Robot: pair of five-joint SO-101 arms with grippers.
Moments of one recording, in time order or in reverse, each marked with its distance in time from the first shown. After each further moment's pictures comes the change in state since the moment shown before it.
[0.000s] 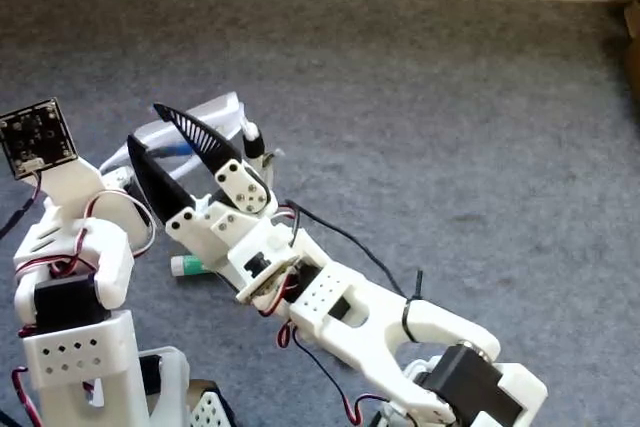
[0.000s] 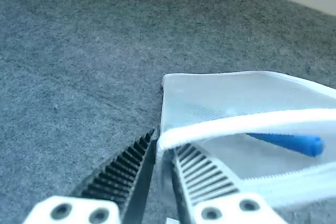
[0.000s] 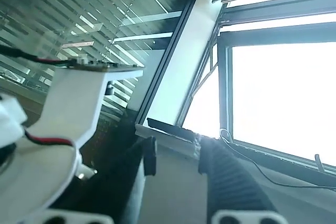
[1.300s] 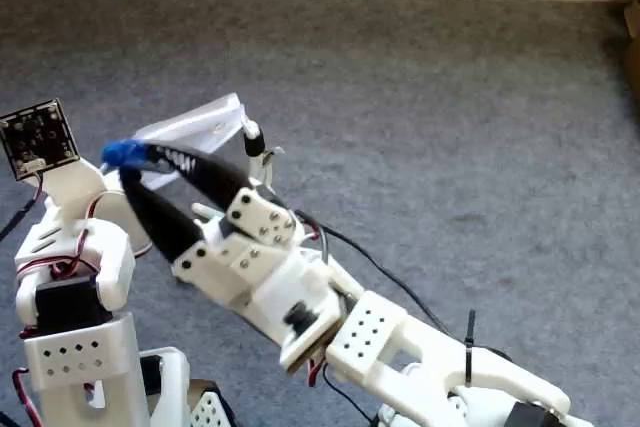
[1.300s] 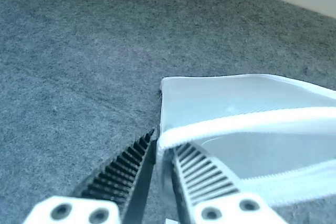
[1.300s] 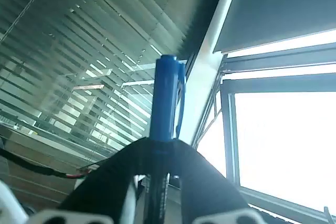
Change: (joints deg) left arm -0.2 0.0 0.0 0.0 0.0; right arm -5.9 -24.9 4.1 14.1 2.9
